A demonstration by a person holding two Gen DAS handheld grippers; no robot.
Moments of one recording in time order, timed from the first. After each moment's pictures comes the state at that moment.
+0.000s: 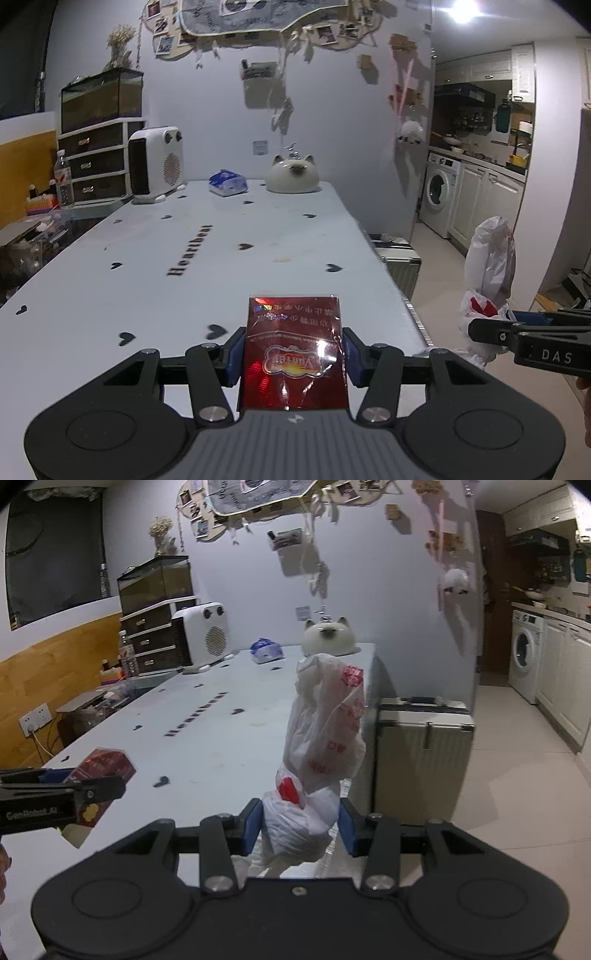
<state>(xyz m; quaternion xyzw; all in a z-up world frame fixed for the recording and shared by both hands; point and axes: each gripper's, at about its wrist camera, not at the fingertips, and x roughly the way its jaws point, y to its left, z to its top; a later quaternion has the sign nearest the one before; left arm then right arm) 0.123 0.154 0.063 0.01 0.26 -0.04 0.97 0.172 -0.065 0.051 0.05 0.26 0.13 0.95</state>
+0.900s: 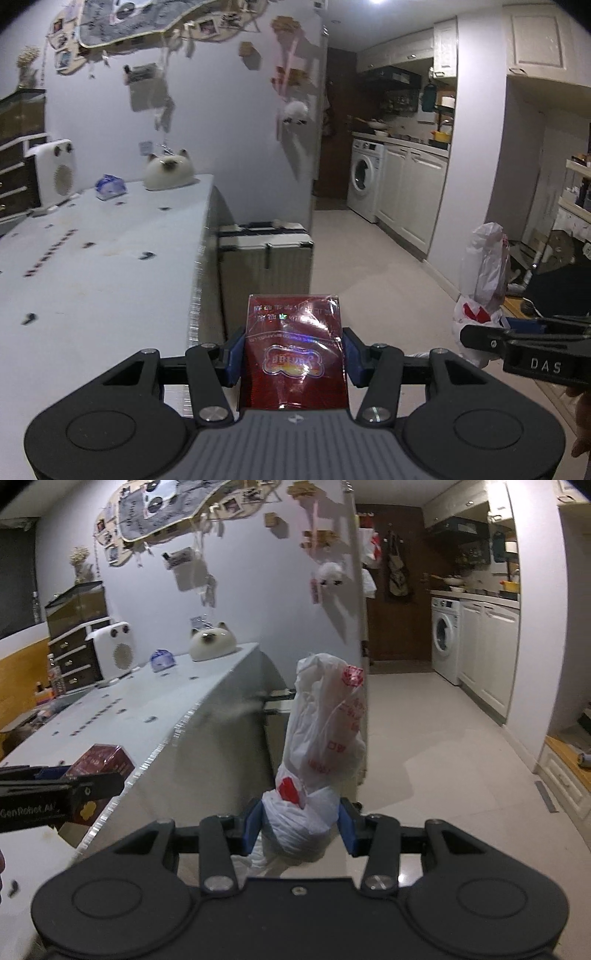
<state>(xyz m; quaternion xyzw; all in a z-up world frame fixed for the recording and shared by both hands) 0.104 -0.065 0.026 0.03 0.26 -0.15 0.95 0.101 -0.272 0.013 0.07 0.27 0.03 0.96</state>
